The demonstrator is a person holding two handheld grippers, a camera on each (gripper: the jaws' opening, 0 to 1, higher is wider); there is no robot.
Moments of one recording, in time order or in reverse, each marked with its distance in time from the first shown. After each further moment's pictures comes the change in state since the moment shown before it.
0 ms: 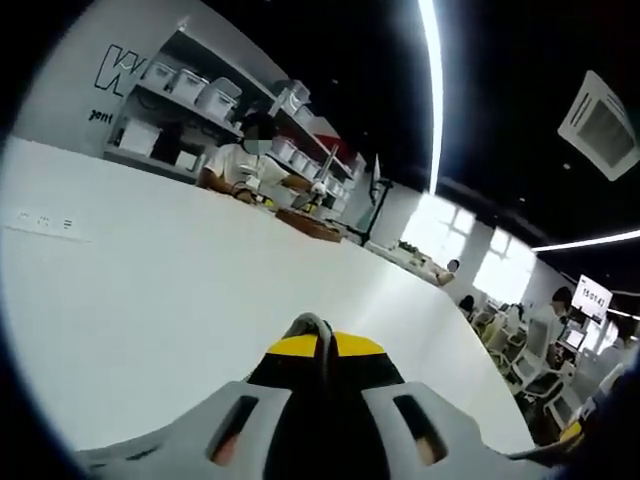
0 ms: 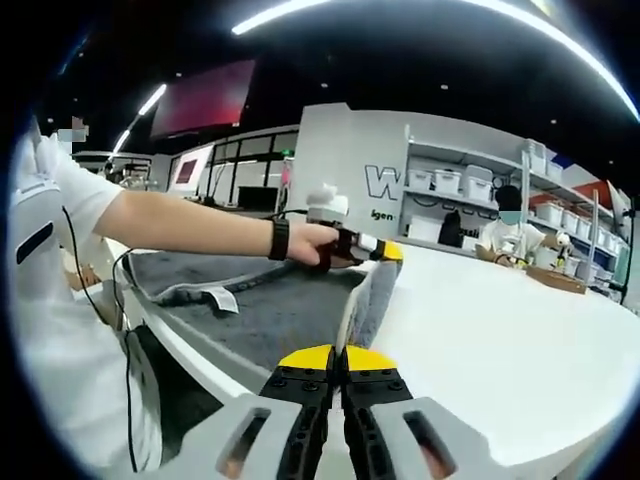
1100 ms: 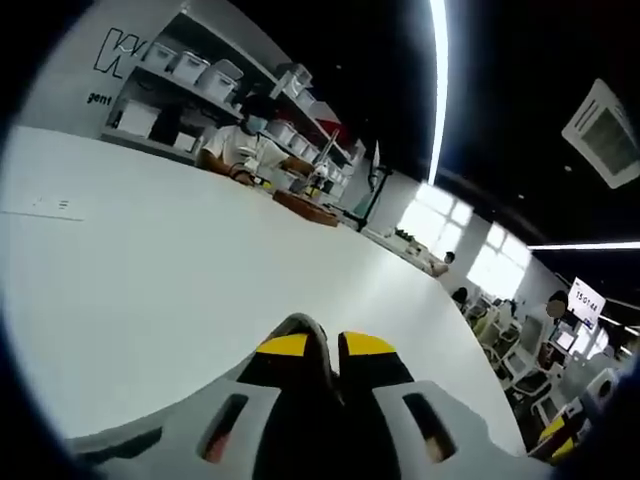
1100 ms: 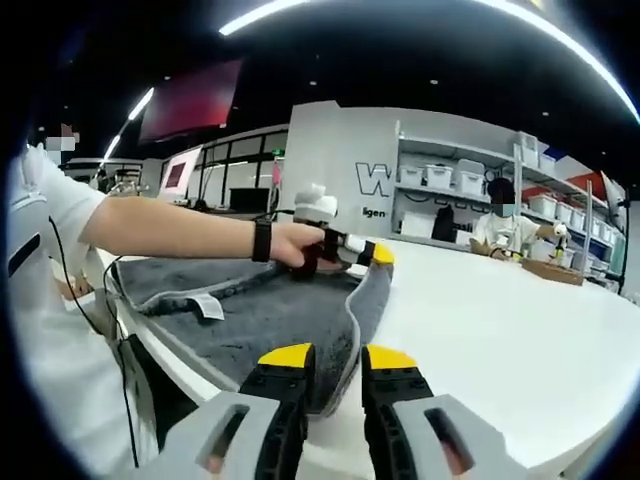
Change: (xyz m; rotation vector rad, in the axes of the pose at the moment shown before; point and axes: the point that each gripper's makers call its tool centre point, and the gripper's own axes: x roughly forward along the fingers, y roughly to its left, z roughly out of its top) left arm 0.001 0.003 -0.018 0.000 0.093 -0.002; right arm 0.002 -0.012 -0.018 0.024 0.060 -0.046
